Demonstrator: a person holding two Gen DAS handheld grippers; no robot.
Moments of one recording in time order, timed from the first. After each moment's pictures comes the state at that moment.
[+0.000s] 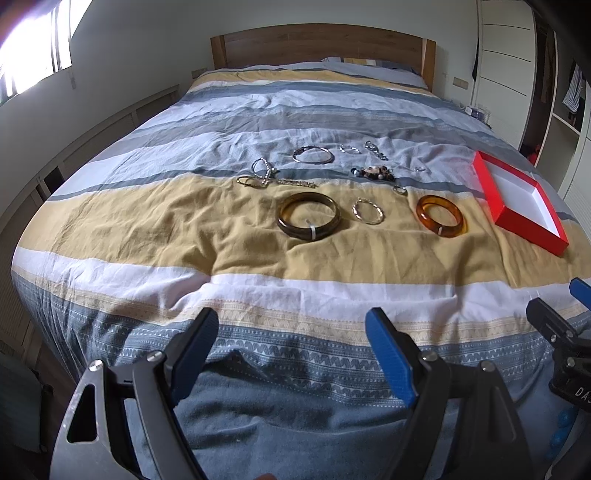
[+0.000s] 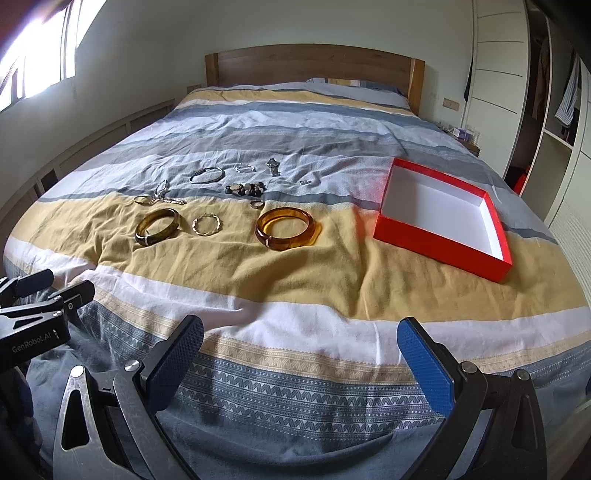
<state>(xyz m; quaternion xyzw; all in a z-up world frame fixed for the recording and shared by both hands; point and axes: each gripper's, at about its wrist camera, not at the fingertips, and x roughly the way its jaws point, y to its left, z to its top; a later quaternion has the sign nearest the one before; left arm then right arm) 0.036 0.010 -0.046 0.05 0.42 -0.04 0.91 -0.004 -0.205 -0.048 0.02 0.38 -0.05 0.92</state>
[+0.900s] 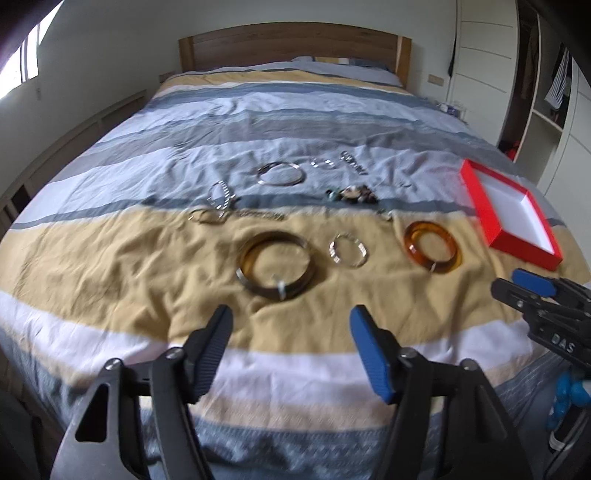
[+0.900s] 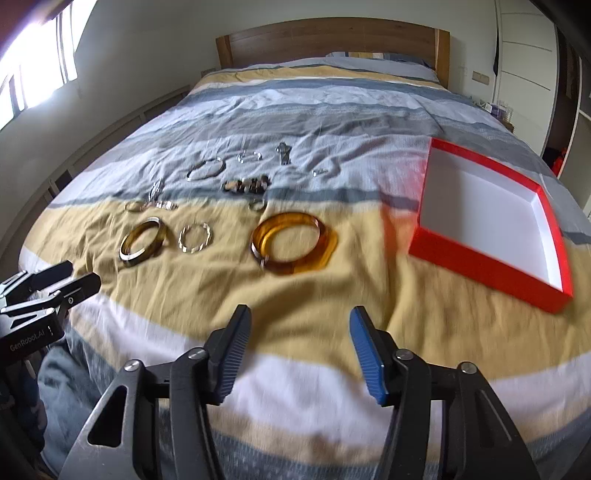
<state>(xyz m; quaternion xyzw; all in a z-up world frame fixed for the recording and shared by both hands) 0.111 -0.012 -0.047 0.05 0.42 -0.11 0.90 0.088 -0.240 -0.065 0.06 0.42 0.02 0.90</state>
